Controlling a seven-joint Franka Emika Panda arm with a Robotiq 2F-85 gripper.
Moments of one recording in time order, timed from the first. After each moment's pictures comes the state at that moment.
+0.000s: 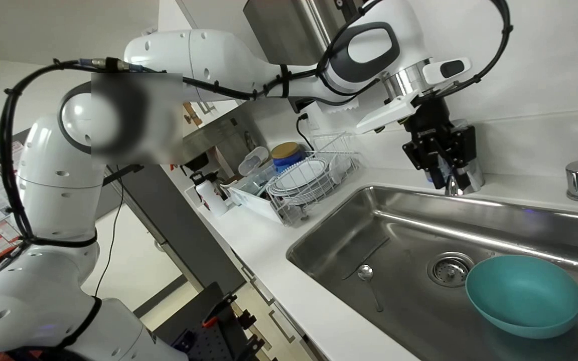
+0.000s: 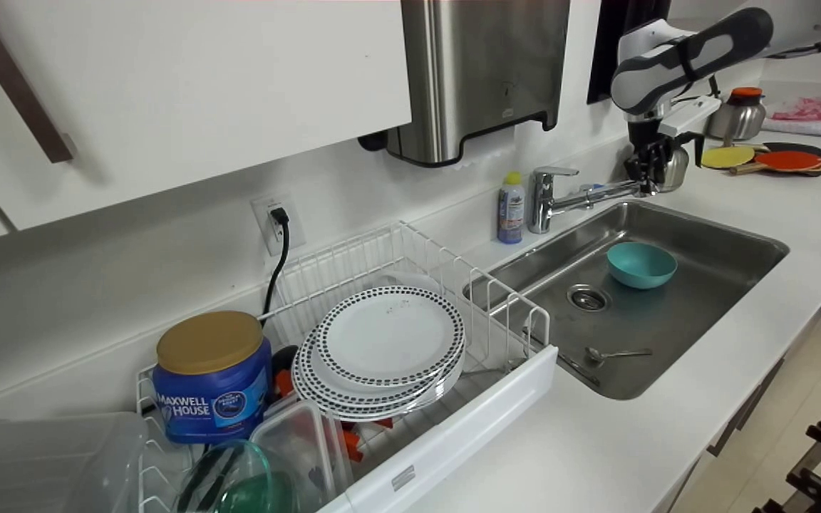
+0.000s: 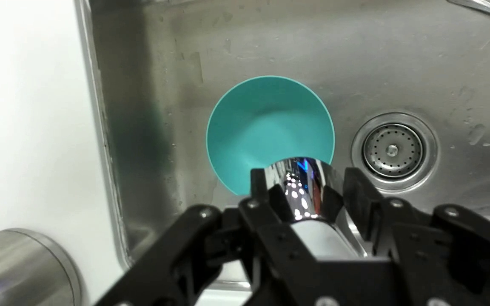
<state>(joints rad) -0.28 0.81 -0.17 -1.22 -0.15 1.93 -0.23</state>
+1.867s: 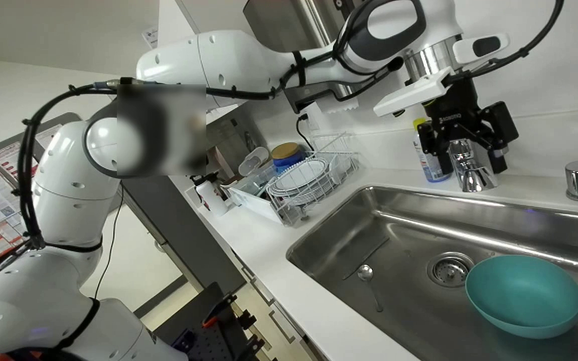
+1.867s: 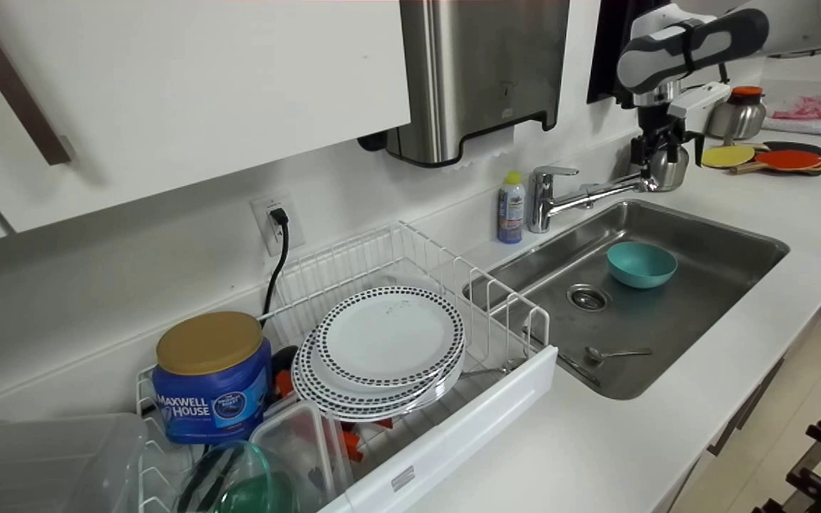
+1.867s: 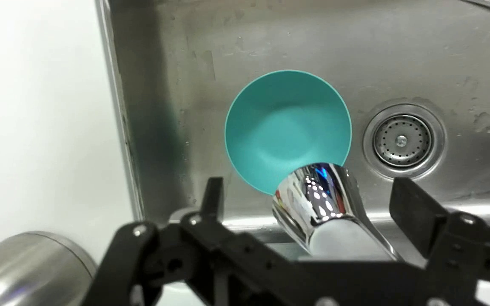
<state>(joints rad) -0.36 0.95 -0.17 -0.91 -0.09 1.75 -0.31</state>
